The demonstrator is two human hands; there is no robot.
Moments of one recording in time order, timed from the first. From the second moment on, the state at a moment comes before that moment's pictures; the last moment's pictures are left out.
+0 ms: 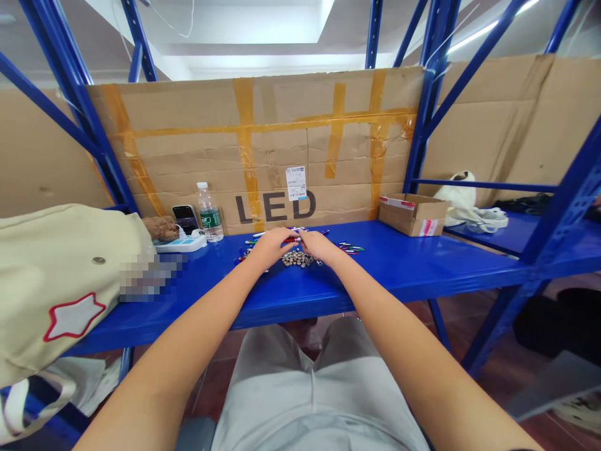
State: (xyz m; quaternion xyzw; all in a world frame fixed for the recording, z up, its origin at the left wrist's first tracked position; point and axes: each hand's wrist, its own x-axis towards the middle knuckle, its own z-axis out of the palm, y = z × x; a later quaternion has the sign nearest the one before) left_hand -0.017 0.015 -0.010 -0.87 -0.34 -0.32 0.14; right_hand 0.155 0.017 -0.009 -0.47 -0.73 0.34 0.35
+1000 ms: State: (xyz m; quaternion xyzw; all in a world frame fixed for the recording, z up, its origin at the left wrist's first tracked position) left_hand -0.022 0.012 -0.006 -0.77 -0.49 -0.39 -0.13; right_hand 0.146 0.033 -0.024 -0.38 -0.84 0.03 0.38
